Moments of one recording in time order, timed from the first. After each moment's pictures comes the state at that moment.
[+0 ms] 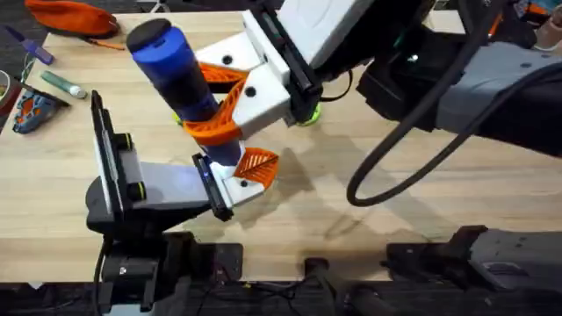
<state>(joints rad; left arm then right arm) 0.05 0.01 0.01 -0.12 1.15 0.08 0.75 1.50 1.07 0.53 -1.29 -0.06</state>
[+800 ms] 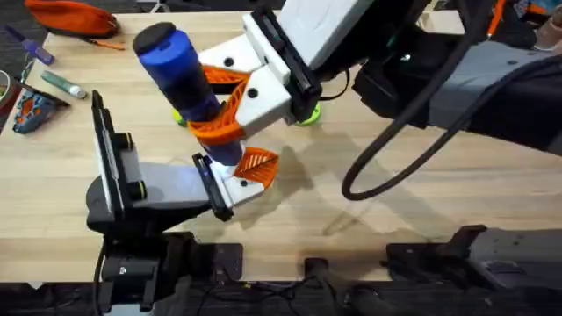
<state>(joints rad) 0.05 0.01 0.01 -0.12 1.15 0.07 0.73 1.53 1.07 0.54 -1.32 -0.09</state>
